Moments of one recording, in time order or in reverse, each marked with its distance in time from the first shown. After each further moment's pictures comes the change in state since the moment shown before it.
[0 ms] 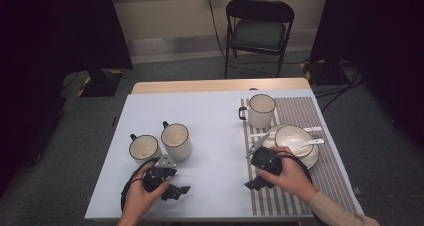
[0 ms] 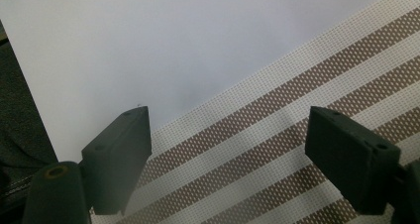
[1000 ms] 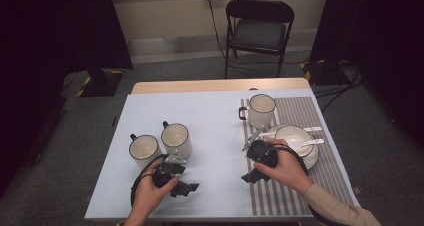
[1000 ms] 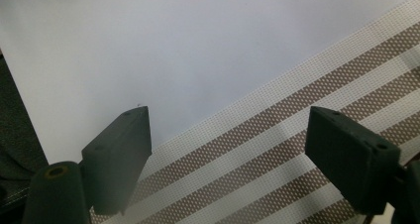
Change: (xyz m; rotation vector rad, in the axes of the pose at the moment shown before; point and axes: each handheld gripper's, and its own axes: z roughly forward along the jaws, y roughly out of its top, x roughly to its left) left arm -0.008 0.021 0.014 0.012 -0.030 0.000; right arm -0.005 0.021 -0.006 0.011 -0.013 -0.005
